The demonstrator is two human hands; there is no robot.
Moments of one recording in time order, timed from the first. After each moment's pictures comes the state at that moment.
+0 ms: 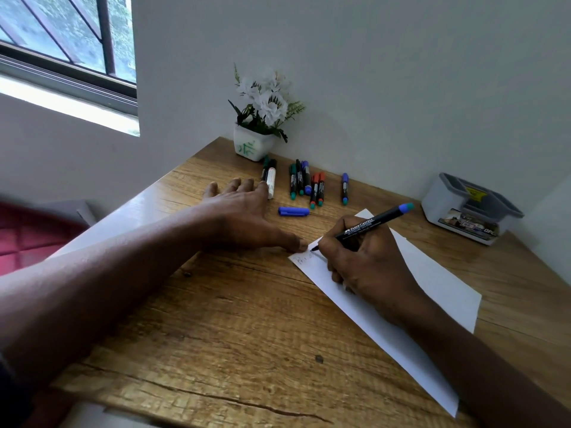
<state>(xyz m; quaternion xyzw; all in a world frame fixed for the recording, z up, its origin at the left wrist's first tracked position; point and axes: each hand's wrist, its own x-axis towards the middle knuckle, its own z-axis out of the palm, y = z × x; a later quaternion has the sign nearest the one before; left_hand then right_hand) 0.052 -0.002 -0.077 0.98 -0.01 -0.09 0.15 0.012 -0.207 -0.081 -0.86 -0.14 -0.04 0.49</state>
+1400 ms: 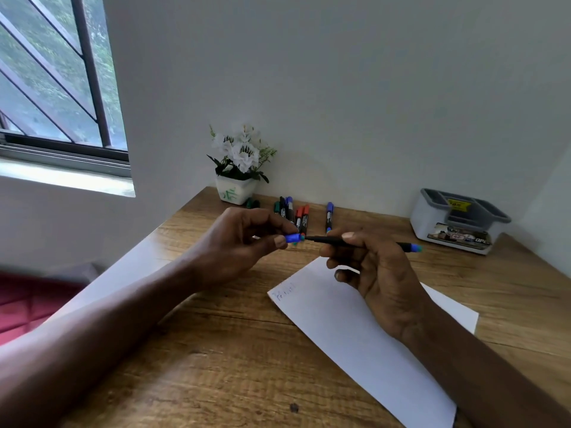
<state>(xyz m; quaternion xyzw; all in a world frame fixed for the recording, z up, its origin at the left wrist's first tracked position) 0.056 -0.005 -0.084 0.81 -0.28 0.14 0.49 0.029 -0.237 -0.064 -0.64 -0.08 0.03 0.76</state>
